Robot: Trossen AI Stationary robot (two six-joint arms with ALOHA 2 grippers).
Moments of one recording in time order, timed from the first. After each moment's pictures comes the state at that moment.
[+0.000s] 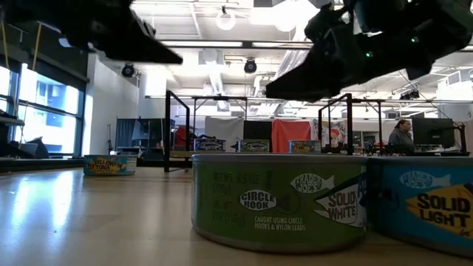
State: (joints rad) left arm -0.32 1.23 0.50 0.33 -0.45 0.19; right arm 0.17 1.56 0.53 0.75 0.23 0.01
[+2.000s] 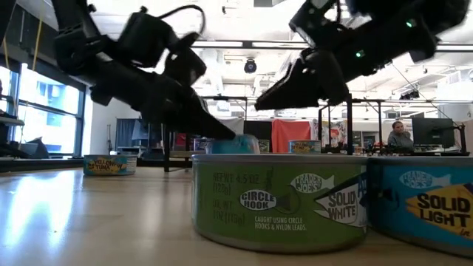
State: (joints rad) left arm -0.04 1.78 0.56 0.84 0.02 0.08; right arm 0.28 1.67 0.74 0.43 0.52 -0.16
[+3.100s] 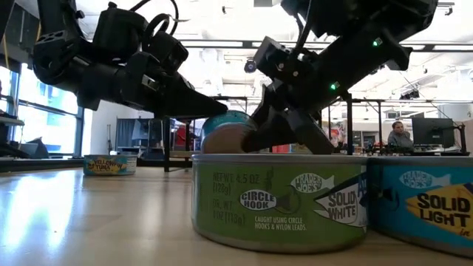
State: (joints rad) left arm -0.07 1.78 0.45 1.12 0.07 0.03; right arm 0.27 1.86 0.91 0.24 0.58 -0.39
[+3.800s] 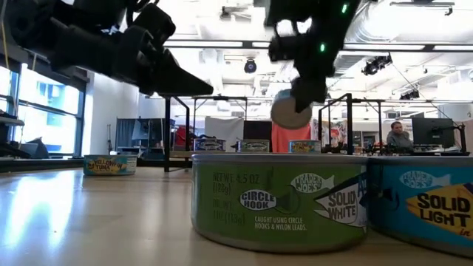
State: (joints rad) left arm -0.18 1.51 0.45 0.78 -0.24 0.06; right arm 0.09 1.78 1.31 -1.00 0.89 0.32
